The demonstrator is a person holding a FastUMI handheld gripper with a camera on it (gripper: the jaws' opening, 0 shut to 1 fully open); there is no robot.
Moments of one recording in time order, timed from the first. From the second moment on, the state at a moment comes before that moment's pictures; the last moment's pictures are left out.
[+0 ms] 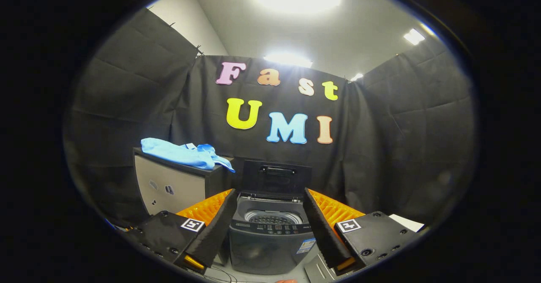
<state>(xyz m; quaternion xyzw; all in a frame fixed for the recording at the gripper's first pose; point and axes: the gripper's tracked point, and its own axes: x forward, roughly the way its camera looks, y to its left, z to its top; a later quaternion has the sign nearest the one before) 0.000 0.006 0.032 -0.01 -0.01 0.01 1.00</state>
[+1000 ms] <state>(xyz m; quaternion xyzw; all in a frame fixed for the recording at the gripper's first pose) 0.101 0.080 0.255 -0.02 -0.03 0.14 0.99</state>
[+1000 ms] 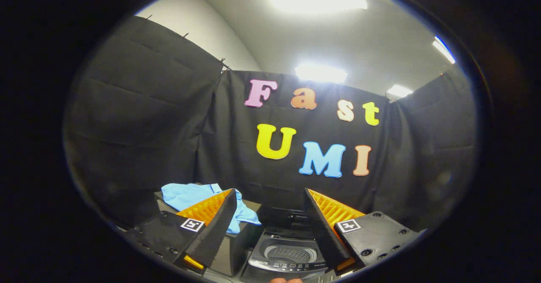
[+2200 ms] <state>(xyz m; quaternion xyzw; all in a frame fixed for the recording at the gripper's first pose) 0.300 0.322 0.161 0.00 0.18 0.25 0.95</state>
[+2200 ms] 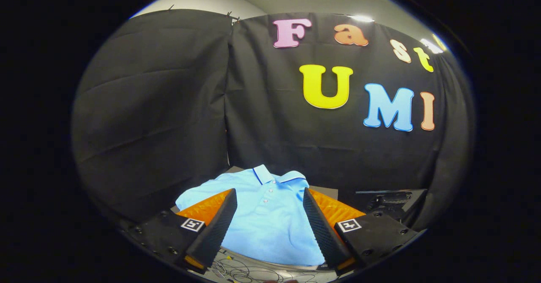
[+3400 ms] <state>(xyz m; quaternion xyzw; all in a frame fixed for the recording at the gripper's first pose) 0.358 0.396 0.014 -0.04 0.29 0.26 0.92</state>
